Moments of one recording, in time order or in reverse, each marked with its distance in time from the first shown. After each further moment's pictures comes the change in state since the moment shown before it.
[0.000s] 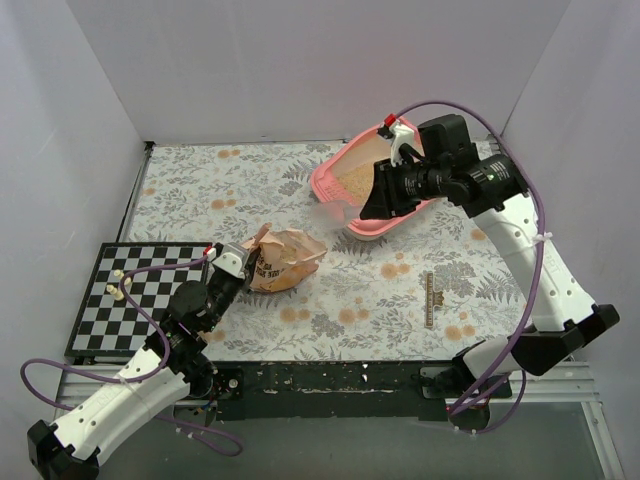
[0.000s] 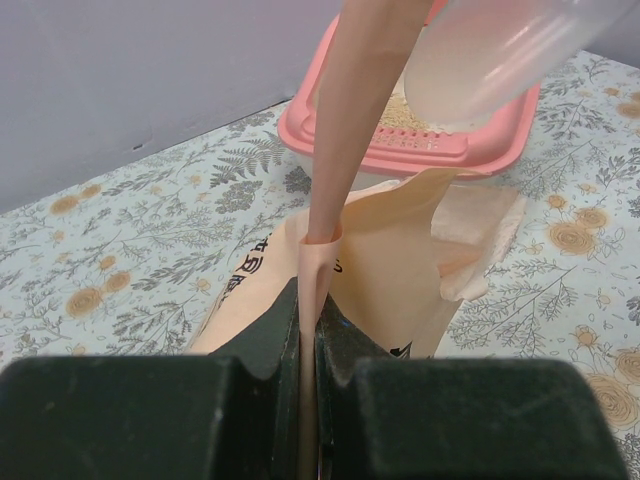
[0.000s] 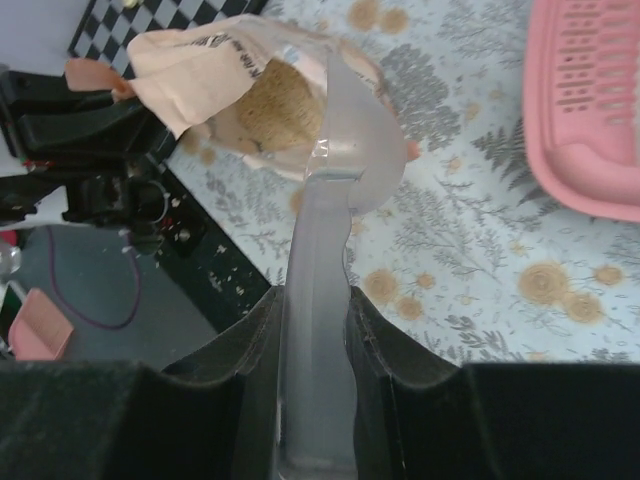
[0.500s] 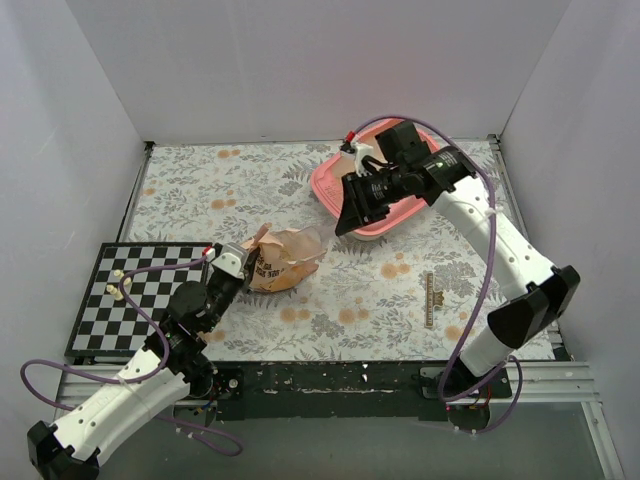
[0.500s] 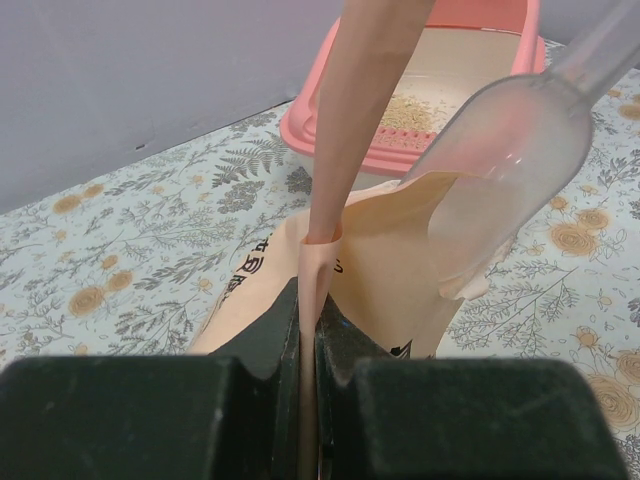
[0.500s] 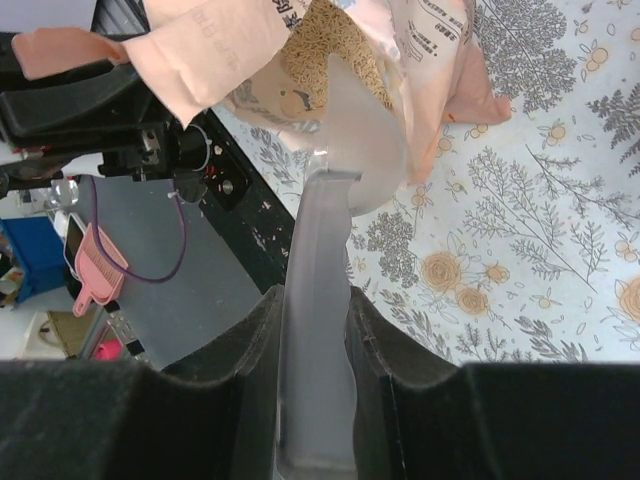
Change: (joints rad) left arm 0.000 -0.006 0.000 -0.002 -0.006 0.000; right arm 0.064 0.155 -0.015 -0.019 -0.185 0.029
